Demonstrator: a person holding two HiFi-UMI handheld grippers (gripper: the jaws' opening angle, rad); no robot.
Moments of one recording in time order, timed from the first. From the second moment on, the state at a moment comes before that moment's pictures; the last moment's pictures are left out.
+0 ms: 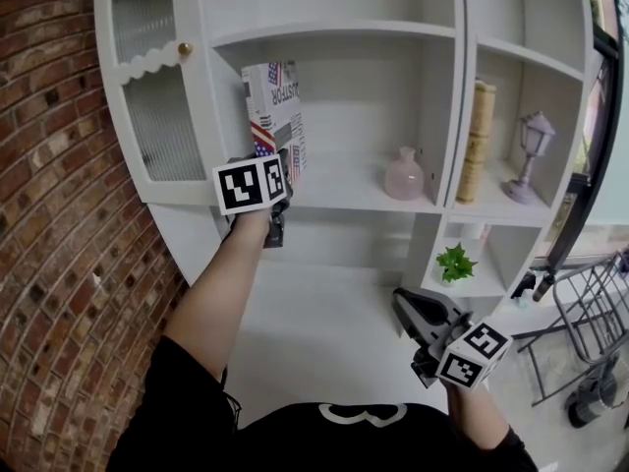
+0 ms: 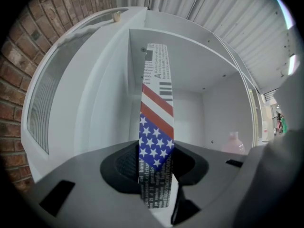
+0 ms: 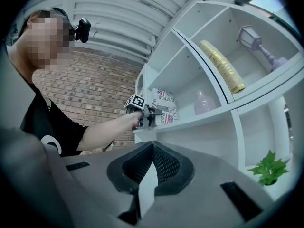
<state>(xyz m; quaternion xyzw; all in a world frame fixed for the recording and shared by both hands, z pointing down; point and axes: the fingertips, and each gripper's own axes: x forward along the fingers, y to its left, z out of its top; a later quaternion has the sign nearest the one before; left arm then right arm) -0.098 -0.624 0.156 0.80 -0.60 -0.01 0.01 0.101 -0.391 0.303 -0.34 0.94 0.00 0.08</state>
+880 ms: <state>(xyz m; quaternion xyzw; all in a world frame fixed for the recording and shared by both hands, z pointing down) -0.085 -0.583 0.149 0.83 -0.55 -0.05 -0.02 0.089 -0.380 0.312 -0.35 0.93 -0.02 0.07</state>
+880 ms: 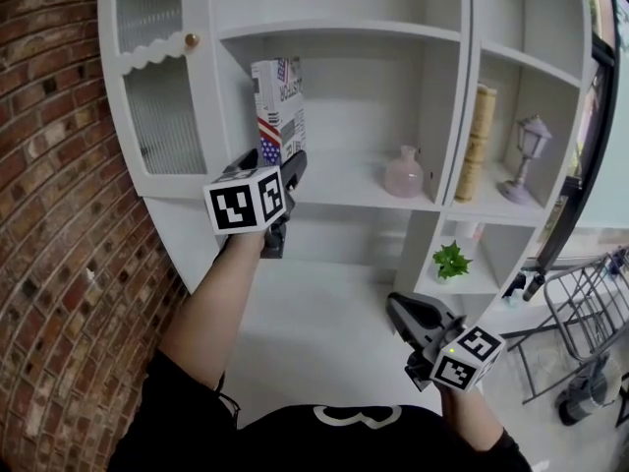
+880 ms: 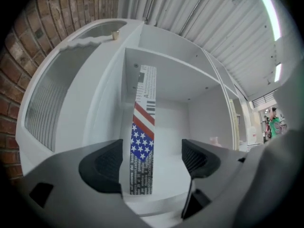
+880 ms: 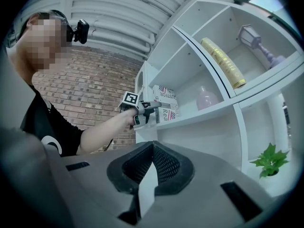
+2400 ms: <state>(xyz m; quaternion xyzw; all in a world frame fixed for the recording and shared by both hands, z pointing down) -0.023 -0.348 0.335 0.96 -0.25 -0.08 0.13 0.045 -0.340 0.334 -0.30 0.95 -0.02 0.08</state>
